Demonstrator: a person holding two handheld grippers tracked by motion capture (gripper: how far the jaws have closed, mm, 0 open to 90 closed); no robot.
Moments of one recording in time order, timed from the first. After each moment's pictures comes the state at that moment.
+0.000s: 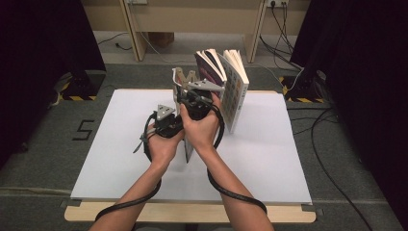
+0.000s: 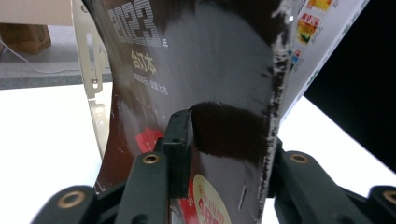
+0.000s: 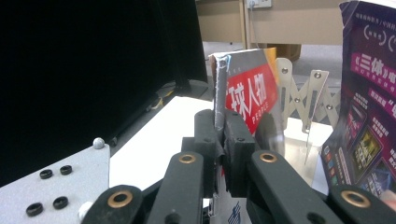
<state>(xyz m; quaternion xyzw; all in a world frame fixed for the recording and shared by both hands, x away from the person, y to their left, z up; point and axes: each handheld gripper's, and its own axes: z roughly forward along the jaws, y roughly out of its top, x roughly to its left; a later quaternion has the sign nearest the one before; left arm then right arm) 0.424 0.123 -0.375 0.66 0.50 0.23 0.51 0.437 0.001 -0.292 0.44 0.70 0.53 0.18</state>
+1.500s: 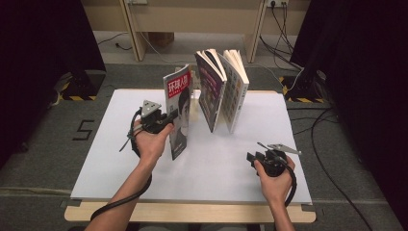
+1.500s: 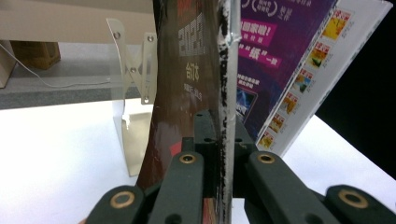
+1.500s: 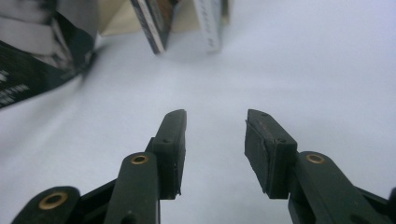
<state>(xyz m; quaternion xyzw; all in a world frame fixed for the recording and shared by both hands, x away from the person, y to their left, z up) 0.426 0.157 -0.358 0.64 0.49 0.24 0.54 0.366 -0.215 -0.449 0.59 0.67 0.42 0.15</state>
